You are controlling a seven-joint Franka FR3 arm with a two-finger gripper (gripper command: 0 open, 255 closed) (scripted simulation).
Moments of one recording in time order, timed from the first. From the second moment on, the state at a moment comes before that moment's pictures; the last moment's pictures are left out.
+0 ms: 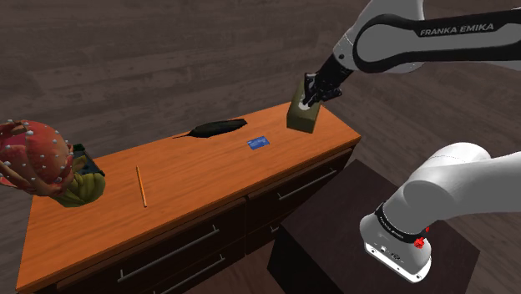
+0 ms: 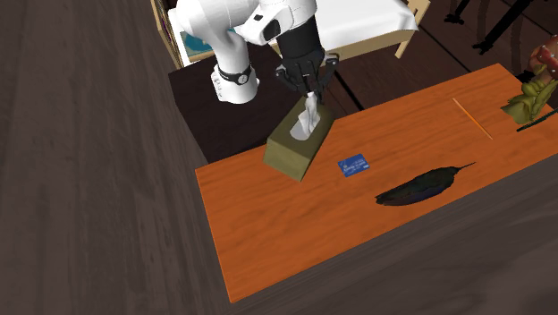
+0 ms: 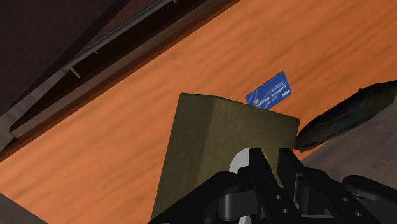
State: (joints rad) arm -0.09 -0.76 0.07 -2.72 0.30 2.31 0.54
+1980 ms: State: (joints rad) arm -0.07 -0.60 0.26 -2.34 0.29 2.14 0.80
